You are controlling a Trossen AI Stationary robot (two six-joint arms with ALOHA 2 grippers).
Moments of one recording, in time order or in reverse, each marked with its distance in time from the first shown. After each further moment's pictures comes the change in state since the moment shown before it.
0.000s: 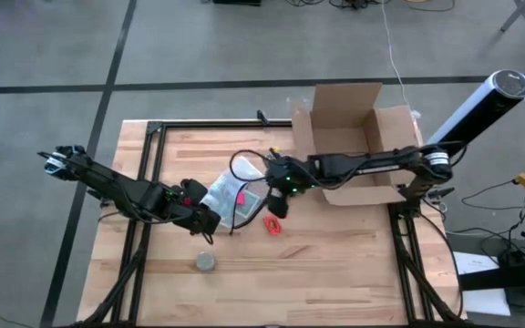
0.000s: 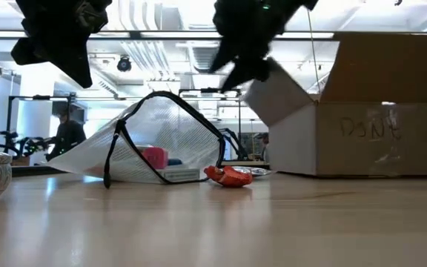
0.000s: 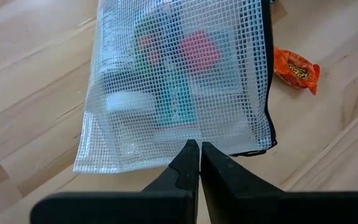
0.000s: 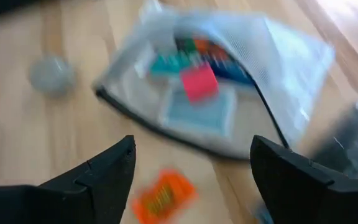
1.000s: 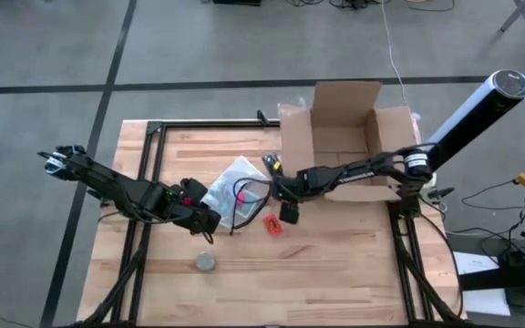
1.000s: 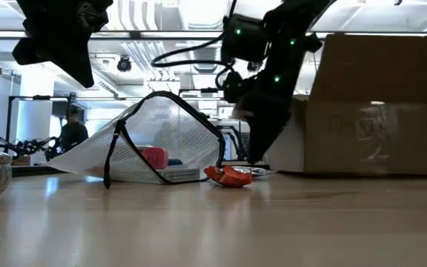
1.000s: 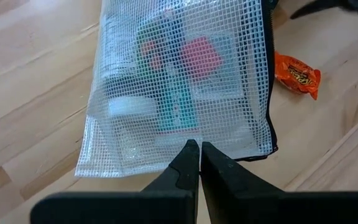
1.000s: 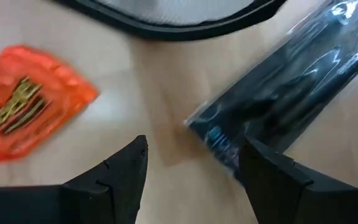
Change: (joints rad) left arm 0.000 0.000 0.000 0.000 -0.017 0.000; right arm -0.032 0.195 -0.127 0.035 0.144 -0.093
